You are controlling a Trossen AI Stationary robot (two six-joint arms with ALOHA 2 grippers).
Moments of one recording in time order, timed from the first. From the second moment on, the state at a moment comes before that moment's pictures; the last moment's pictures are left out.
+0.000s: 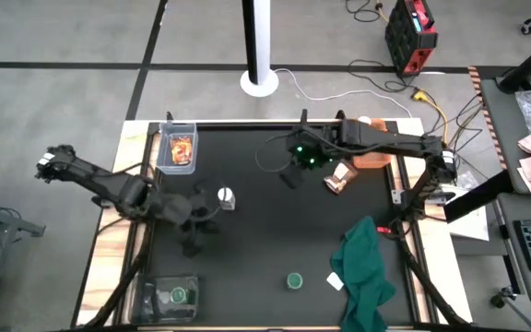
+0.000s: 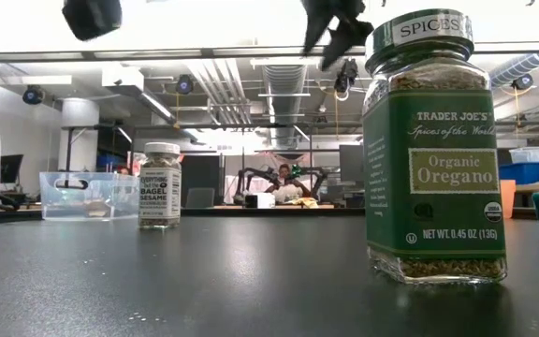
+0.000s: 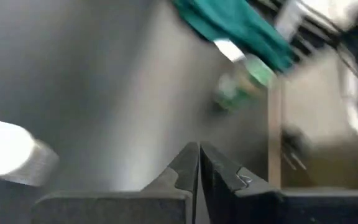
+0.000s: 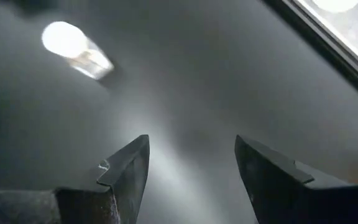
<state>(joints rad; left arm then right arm) -0.36 1.09 1.01 -0.64 -0.16 -0.68 -0.13 1.72 1.83 -1.18 0.16 0.54</state>
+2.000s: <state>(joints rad) 0.08 0.84 0.94 -0.72 -0.59 -0.40 -0.09 2.04 1.60 -0.07 -0.04 0.02</state>
